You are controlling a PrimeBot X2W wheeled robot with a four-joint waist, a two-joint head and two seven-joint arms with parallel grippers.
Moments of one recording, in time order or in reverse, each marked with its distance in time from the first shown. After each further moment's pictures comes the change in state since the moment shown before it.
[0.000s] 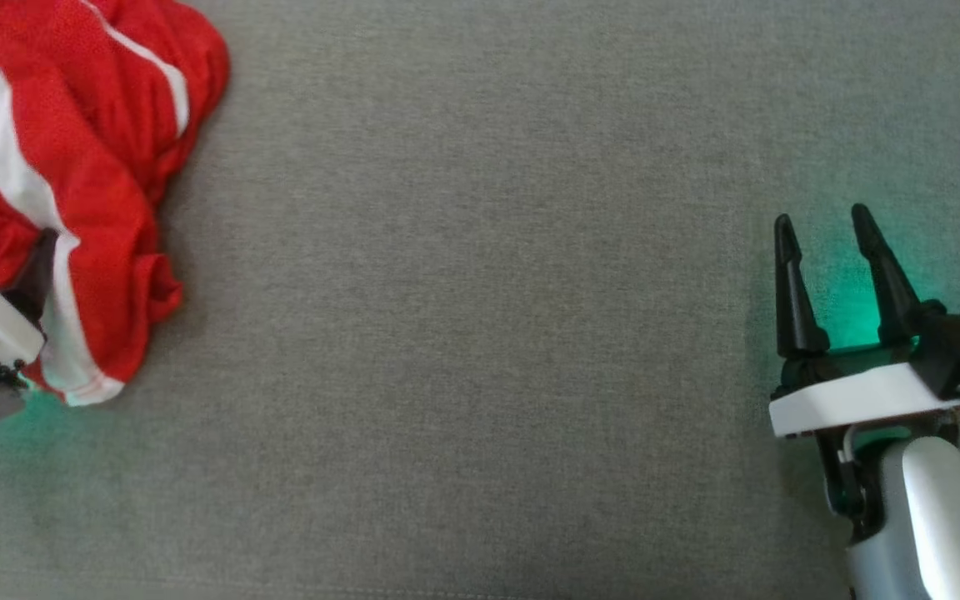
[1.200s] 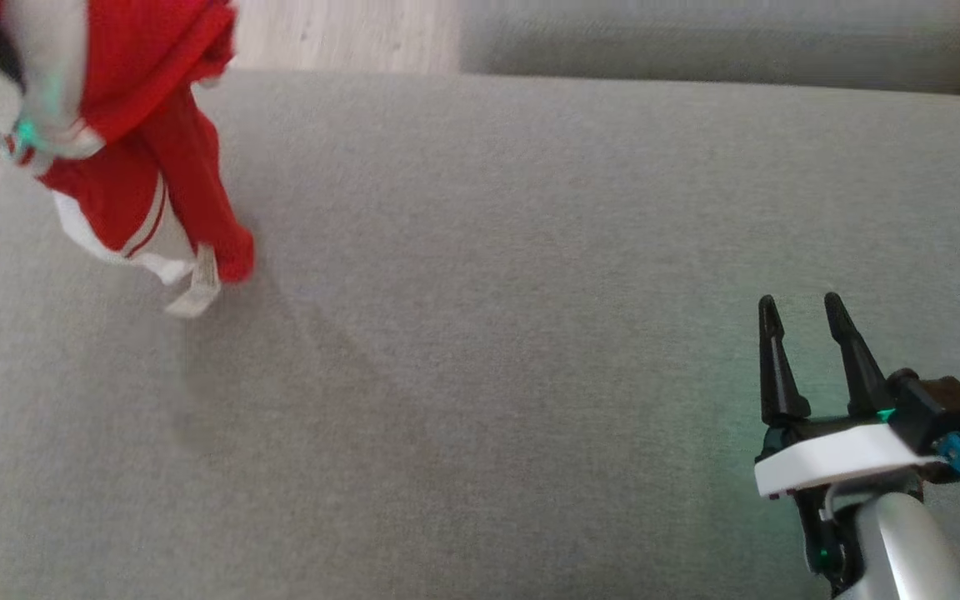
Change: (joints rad) left arm -0.323 0.012 -0.108 -0.346 -0.009 -0.049 -0.032; right arm 0.059 0.001 0.021 0.182 0.126 0.000 -0.091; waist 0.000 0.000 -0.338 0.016
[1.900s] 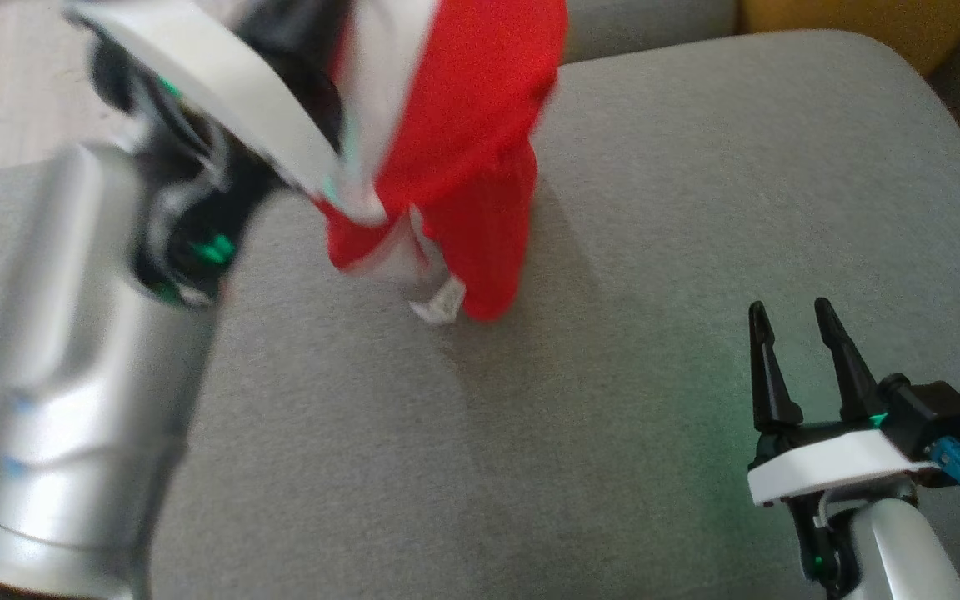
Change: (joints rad) left arm -0.057 -0.241 -0.274 0.036 -0.074 -0.021 -0.051; right arm 0.021 0.000 0.018 -0.023 0.000 0.000 0.011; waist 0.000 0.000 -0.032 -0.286
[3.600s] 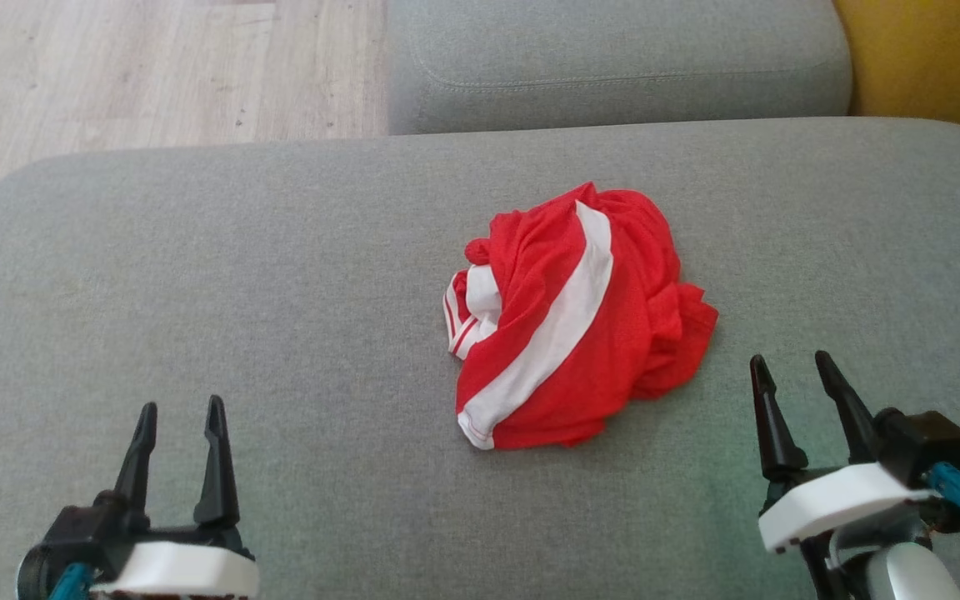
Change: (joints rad) left arm 0.860 0.063 0.093 0.117 0.394 0.185 -0.803; right arm 0.103 0.000 -0.028 -0.071 -0.040 0.000 0.141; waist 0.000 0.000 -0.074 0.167
